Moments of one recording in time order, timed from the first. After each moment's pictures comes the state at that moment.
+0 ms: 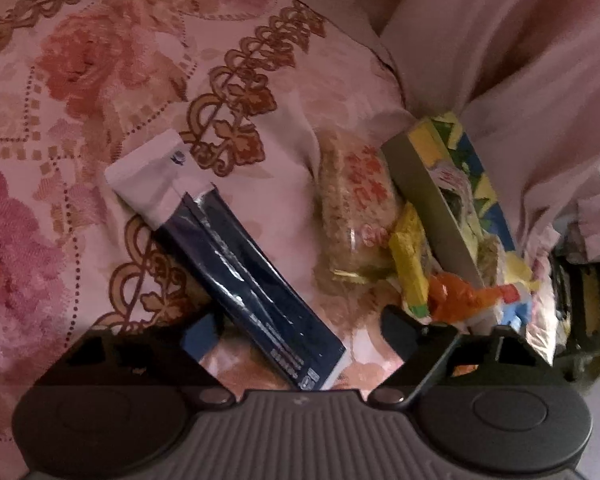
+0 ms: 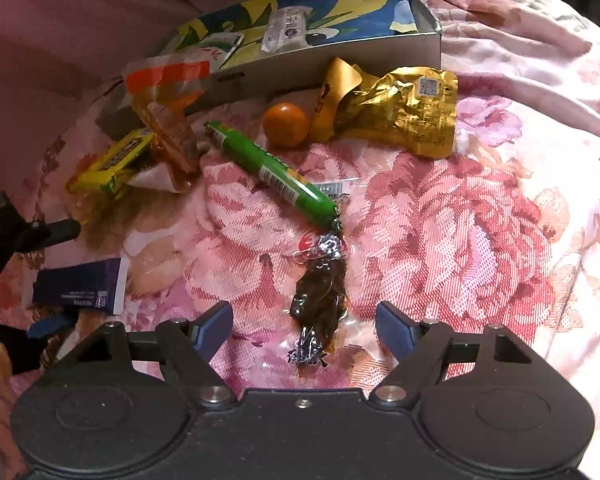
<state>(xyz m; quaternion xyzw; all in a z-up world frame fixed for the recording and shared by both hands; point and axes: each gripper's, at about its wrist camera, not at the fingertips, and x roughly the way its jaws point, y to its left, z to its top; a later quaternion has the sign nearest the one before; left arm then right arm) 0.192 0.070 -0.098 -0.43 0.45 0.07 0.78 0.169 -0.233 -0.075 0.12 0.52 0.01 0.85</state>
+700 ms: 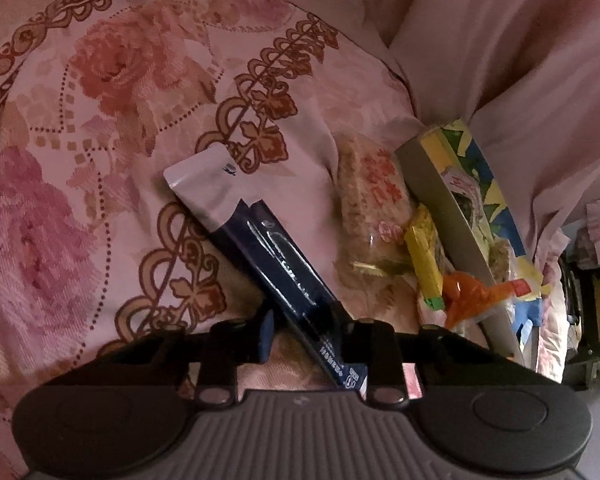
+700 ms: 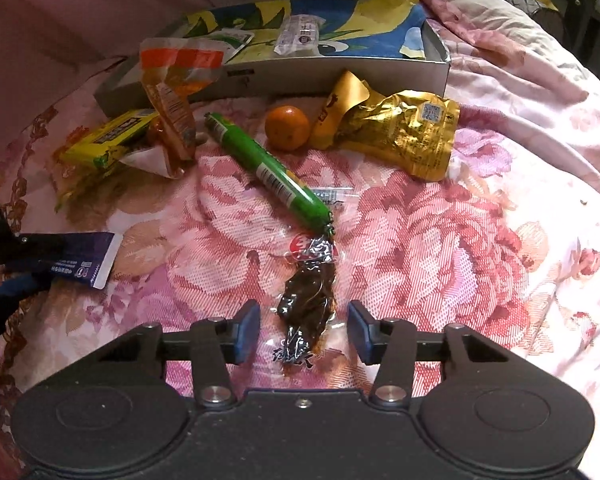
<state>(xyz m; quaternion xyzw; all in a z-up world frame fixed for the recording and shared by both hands) 0.178 0.068 -0.098 -0.42 0.44 0.09 0.79 0.165 -0.220 -0.071 0.04 0.51 -0.01 0.86</state>
